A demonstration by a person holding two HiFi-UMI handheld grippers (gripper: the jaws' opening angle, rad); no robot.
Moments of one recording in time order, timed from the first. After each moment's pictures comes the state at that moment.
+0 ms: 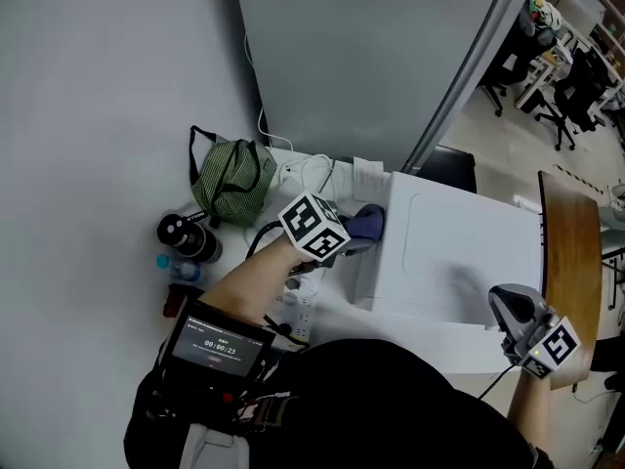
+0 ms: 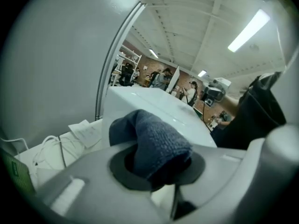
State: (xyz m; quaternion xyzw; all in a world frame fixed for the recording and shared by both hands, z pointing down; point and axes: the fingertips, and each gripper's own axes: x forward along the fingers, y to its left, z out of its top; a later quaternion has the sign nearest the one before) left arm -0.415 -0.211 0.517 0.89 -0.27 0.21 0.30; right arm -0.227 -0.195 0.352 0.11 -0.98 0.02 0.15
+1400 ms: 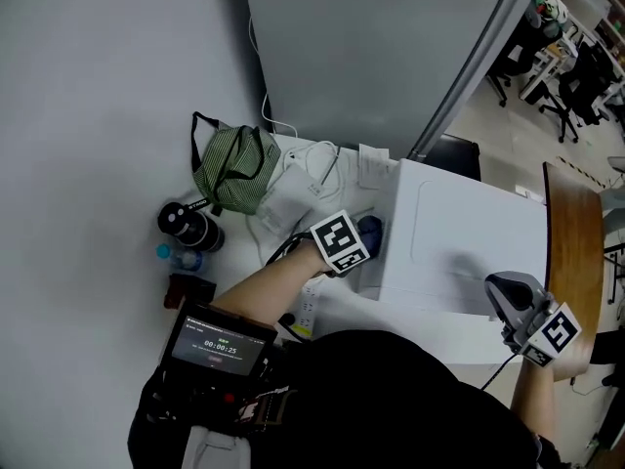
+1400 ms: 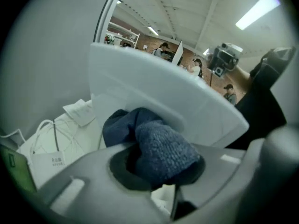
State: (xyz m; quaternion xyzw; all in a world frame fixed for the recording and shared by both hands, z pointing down) left arm -0.390 -0.173 0.603 0.86 -0.23 0.33 0.32; right arm -0.252 -0.191 0.369 0.08 -0.98 0.02 0.17
